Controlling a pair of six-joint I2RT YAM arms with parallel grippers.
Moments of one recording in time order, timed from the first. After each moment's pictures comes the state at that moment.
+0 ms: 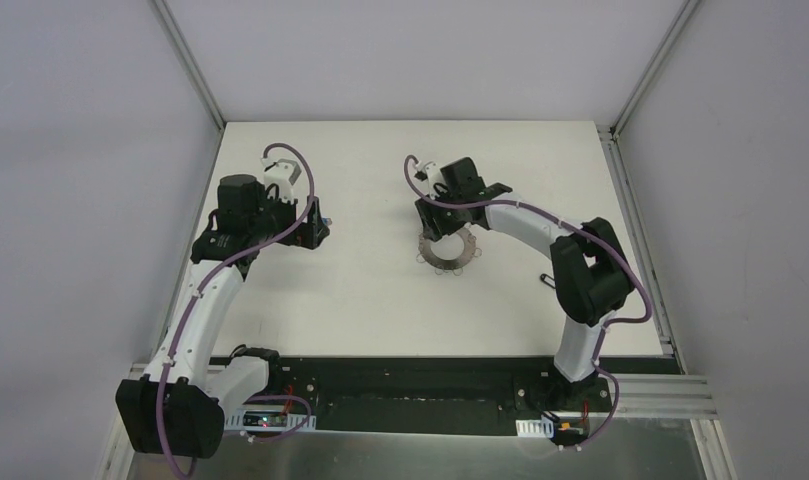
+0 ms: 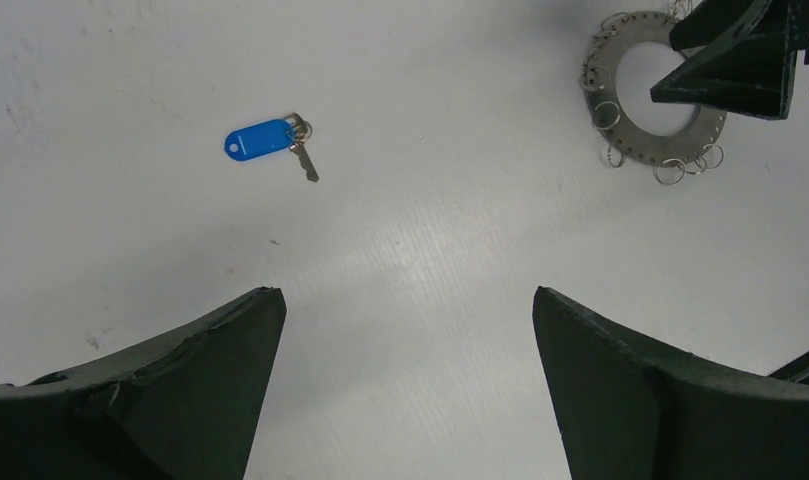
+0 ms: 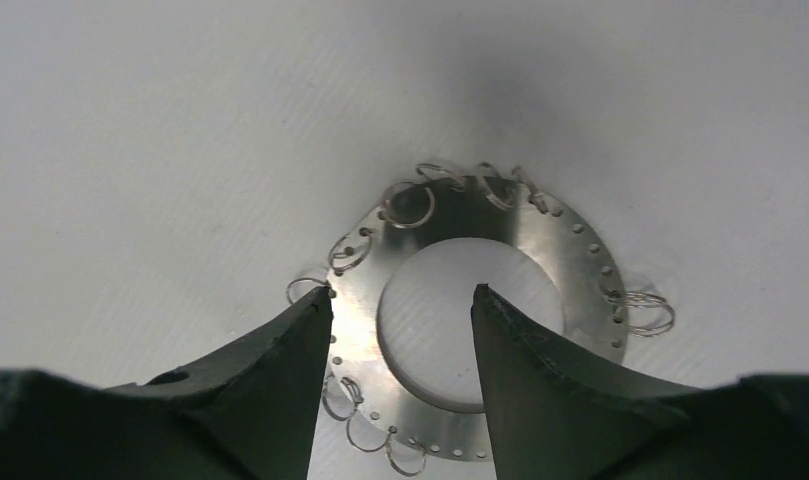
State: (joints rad) left arm -0.06 1.02 0.90 -0.50 0.36 0.02; right arm 0.58 1.85 1.31 -0.39 -0.19 -0.04
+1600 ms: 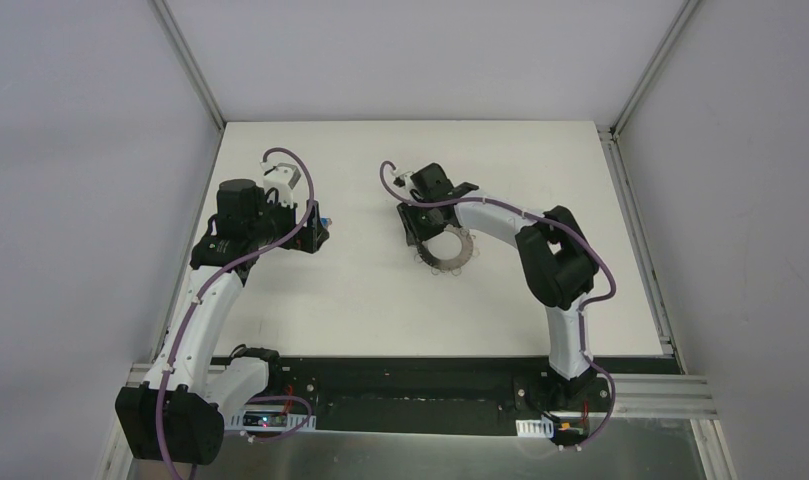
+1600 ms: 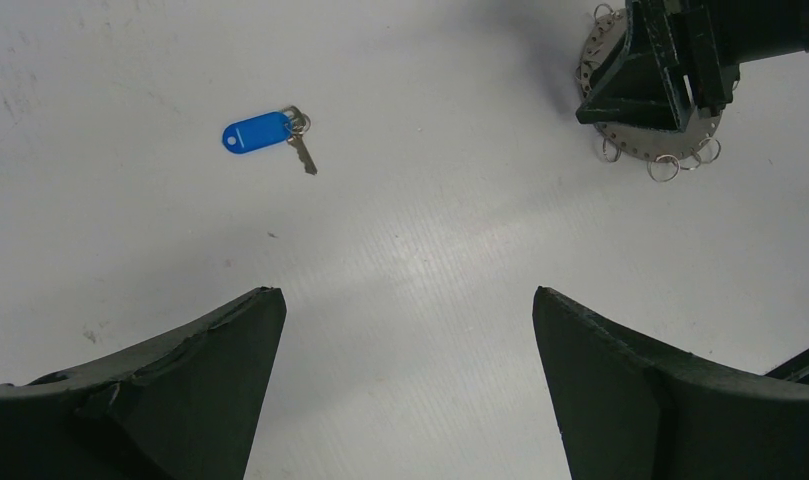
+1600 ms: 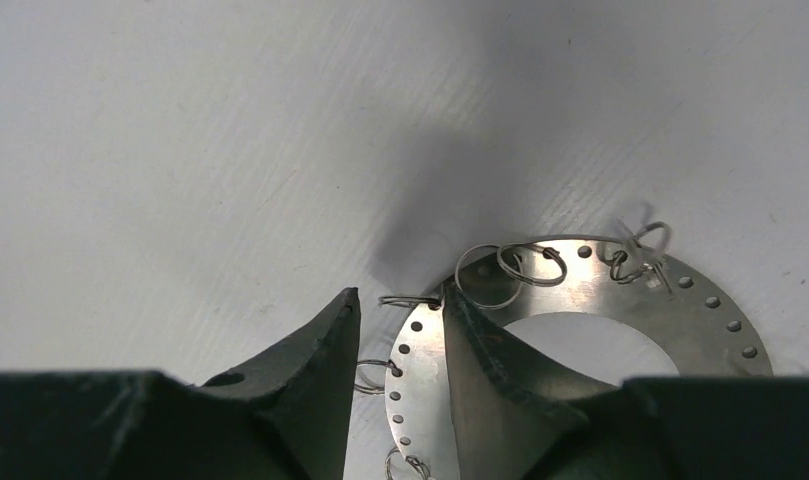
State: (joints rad) left arm -0.06 0.98 0.87 -0.50 0.36 0.03; right arm 0.67 2.04 1.48 -0.45 -0.17 0.12
